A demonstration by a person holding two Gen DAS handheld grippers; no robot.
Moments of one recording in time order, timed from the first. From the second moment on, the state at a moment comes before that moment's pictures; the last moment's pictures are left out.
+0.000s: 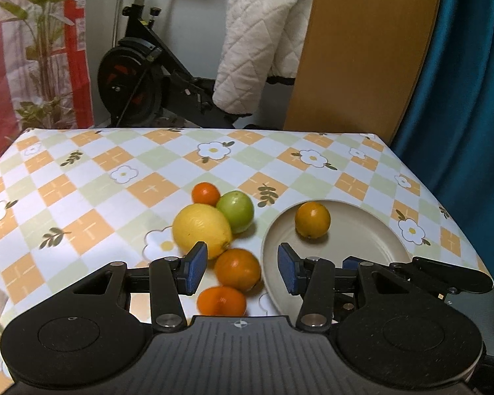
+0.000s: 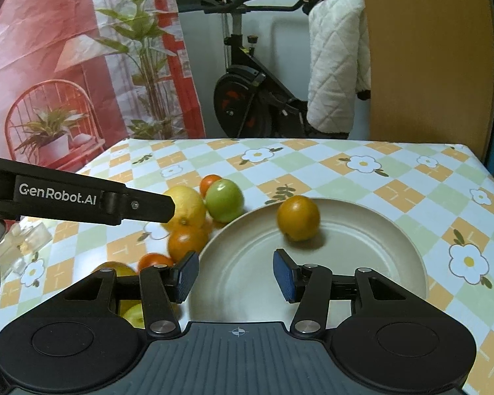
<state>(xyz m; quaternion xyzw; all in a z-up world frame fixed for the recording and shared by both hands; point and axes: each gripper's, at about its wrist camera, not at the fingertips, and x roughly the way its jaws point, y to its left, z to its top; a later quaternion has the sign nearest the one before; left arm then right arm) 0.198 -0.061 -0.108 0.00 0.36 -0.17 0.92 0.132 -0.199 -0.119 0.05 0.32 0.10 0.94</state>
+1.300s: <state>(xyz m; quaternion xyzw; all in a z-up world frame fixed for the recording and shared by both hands) 0.138 -0.011 -0.133 -0.06 0.38 -0.19 0.90 0.079 -0.147 -0.127 -0.03 0.33 0.15 0.93</state>
